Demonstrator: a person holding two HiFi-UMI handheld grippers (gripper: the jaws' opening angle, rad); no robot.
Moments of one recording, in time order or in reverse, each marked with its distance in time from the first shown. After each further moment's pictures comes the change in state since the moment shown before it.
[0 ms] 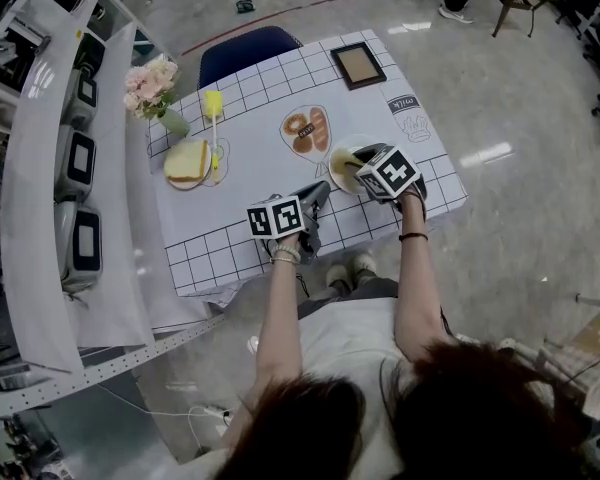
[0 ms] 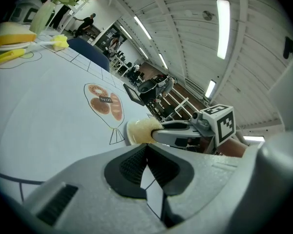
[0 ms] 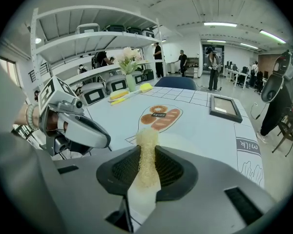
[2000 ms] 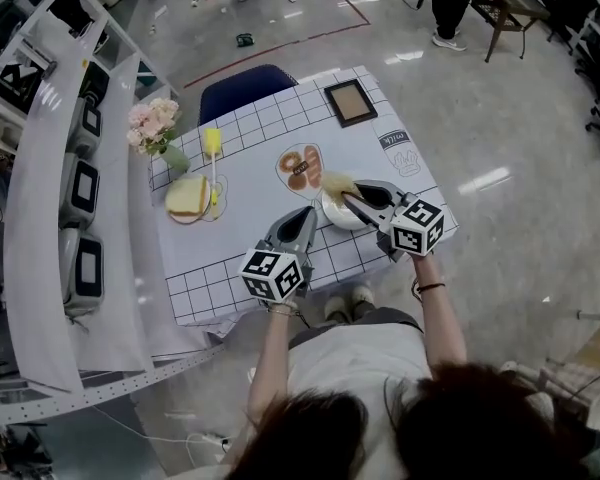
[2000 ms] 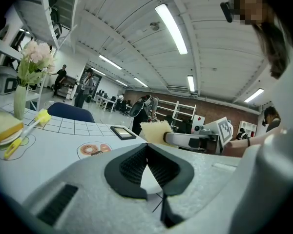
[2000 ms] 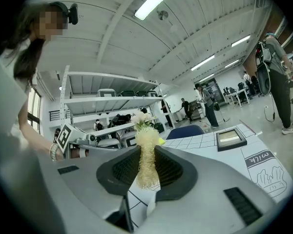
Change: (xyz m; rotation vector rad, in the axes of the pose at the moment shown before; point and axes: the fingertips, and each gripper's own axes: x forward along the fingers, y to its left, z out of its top) left arm -0.044 -0.067 0.057 0.467 -0.289 0.065; right arm -0.099 0.021 0.056 0.134 -0.700 0.180
